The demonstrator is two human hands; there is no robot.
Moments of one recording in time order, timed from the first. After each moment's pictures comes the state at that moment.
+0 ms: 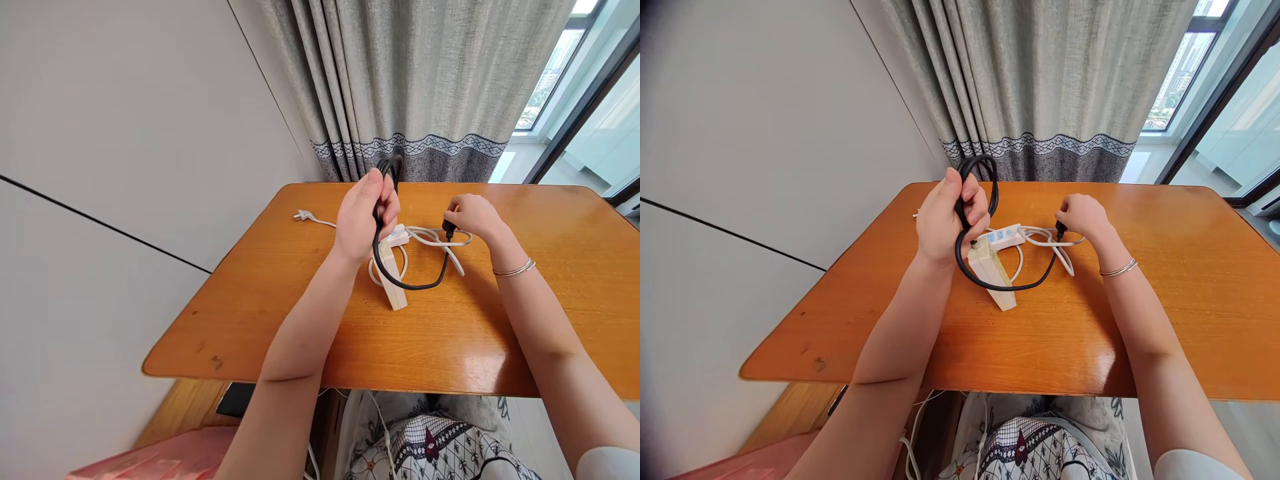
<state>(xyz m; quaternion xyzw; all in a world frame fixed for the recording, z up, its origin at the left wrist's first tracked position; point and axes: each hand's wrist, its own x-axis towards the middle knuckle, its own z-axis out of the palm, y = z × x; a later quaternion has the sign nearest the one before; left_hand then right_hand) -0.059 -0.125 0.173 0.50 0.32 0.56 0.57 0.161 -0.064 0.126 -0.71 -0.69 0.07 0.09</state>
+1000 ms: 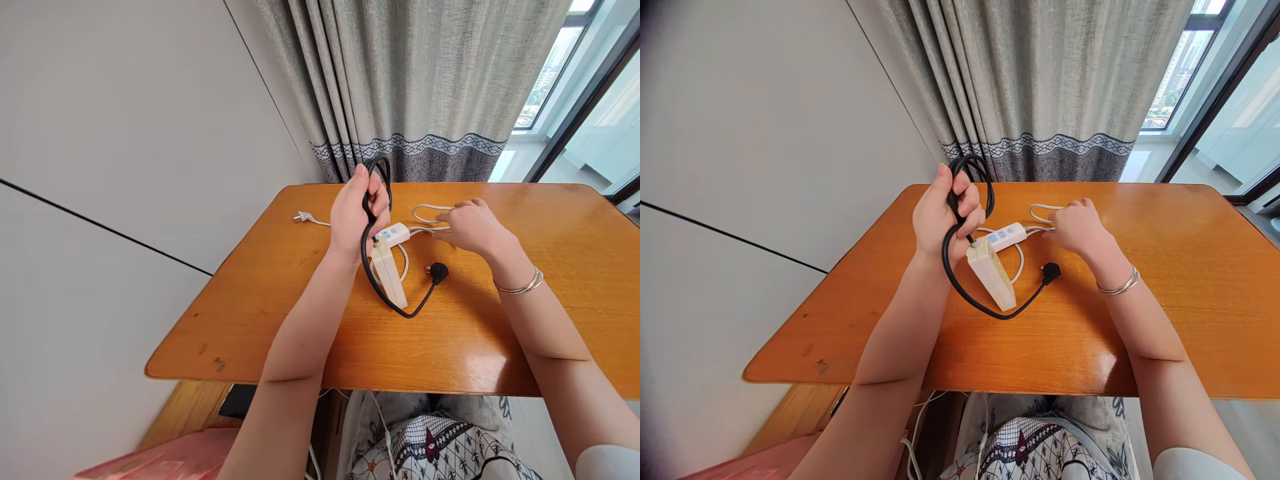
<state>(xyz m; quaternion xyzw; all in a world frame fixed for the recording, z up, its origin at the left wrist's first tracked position) -0.058 -0.121 0.180 0.38 0.31 0.60 0.63 0.134 -0.108 0.146 -0.61 -0.79 -0.04 -0.05</state>
